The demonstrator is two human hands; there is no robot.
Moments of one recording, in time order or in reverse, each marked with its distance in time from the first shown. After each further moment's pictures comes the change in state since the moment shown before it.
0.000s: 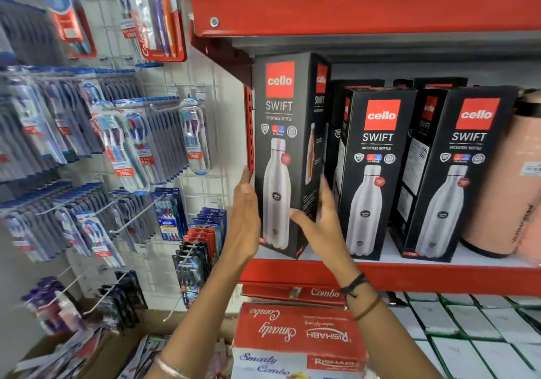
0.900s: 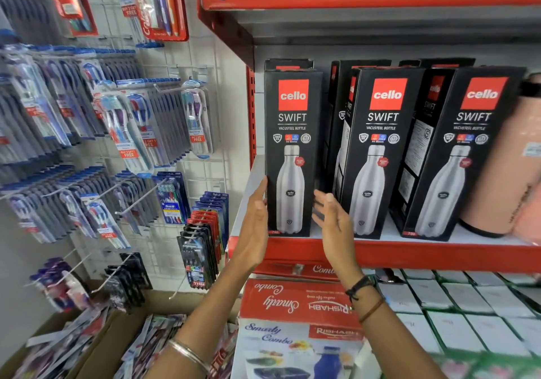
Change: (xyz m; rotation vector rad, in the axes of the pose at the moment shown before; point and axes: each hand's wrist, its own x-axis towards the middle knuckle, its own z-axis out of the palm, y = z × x) left_hand -0.032 -0.046 0.003 0.004 -0.115 -0.050; right_hand -0.037 0.029 -0.003 0.173 0.108 0.059
